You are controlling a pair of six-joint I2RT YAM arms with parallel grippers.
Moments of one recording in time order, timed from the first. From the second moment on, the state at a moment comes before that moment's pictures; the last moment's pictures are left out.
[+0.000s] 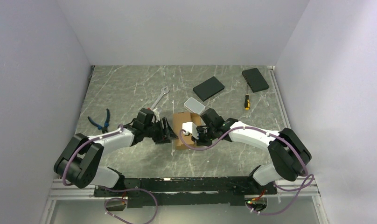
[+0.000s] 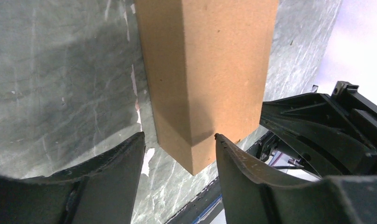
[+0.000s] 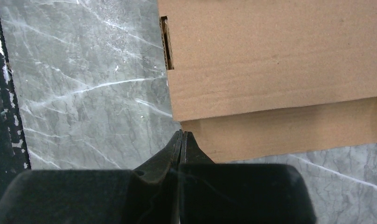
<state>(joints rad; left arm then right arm) -0.51 1.38 0.56 0.04 0.45 -0.84 0.74 1.46 0.78 -0.35 -0.46 -0.67</state>
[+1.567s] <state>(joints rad) -0.51 1.47 0.58 0.10 0.51 -0.84 0.73 1.44 0.76 -0.32 -0.46 -0.58</state>
